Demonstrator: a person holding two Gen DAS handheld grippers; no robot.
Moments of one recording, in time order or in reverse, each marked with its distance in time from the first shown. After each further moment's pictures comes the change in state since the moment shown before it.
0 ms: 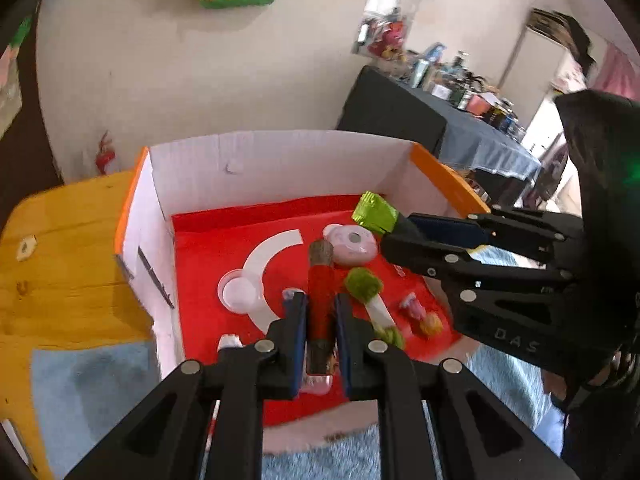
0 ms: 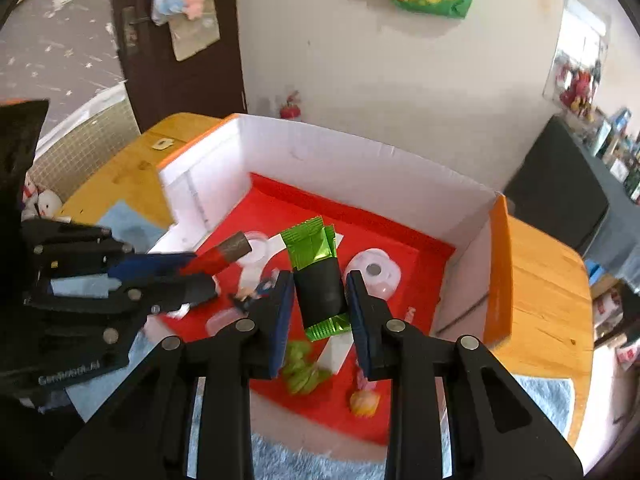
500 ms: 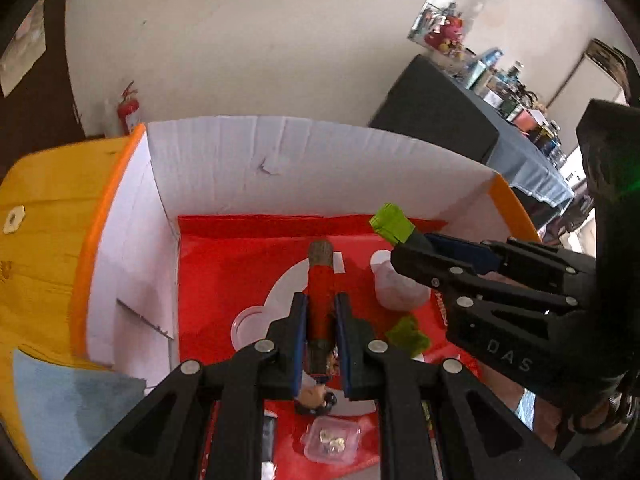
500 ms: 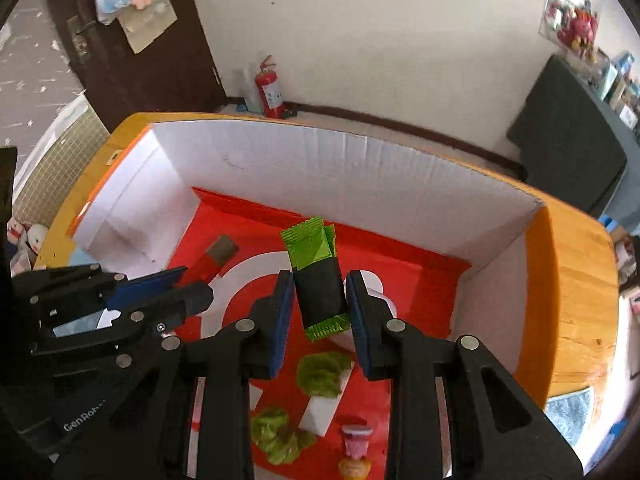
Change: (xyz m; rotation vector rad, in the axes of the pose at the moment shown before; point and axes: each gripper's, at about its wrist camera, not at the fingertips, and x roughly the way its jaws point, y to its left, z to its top) left arm 0.061 0.031 0.041 -0.169 0.091 0.056; right arm 0.063 -0.037 0.036 0.137 0.154 0.009
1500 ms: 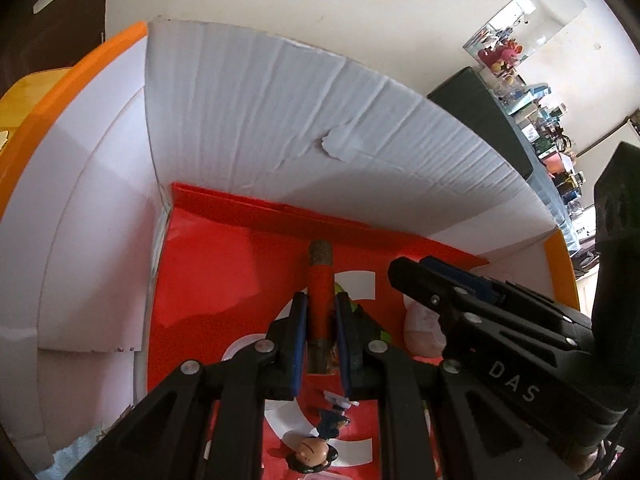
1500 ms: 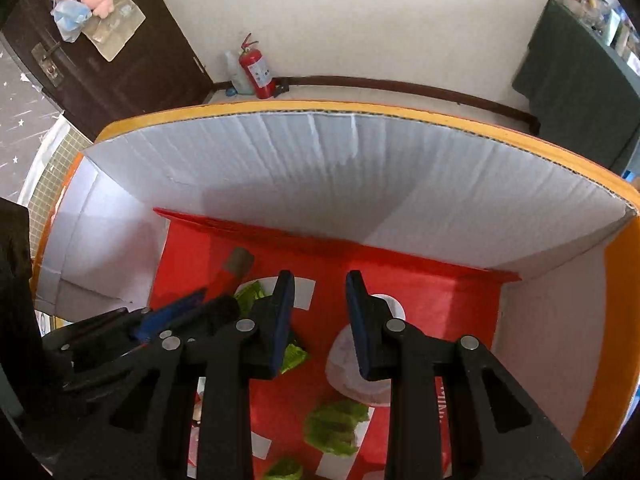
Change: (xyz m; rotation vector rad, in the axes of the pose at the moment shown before) left arm 0.051 0.028 0.012 -0.231 0.082 -0.024; right arm 0.042 -0.008 0.020 0.121 0.110 0.055
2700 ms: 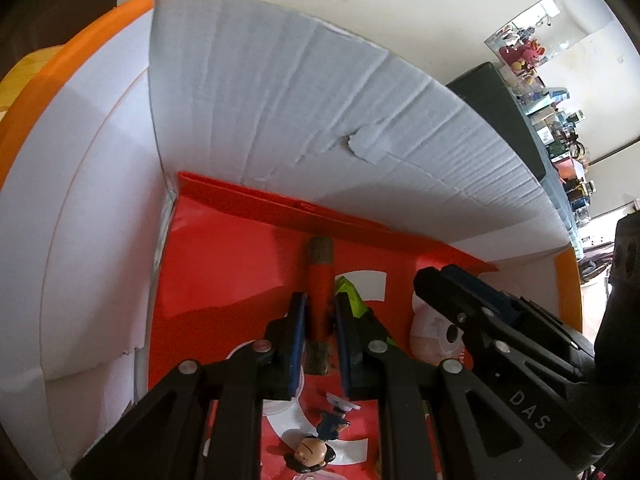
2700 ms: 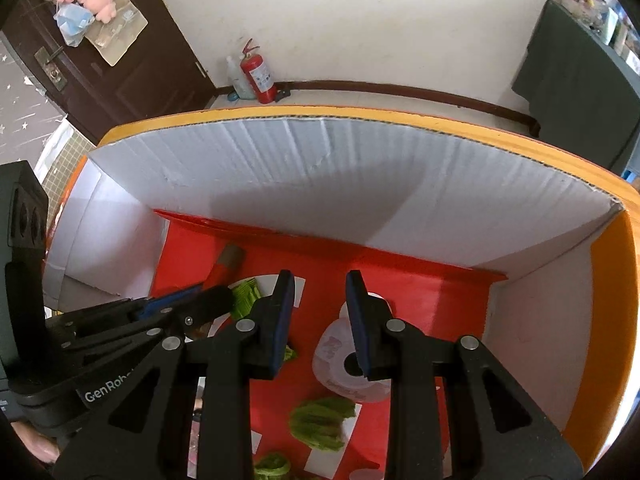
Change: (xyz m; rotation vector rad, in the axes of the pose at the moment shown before) left arm 0.004 0.010 0.004 -0.066 0.077 0.016; right arm -0.005 -0.008 -0.005 -0.003 -0.016 0.015
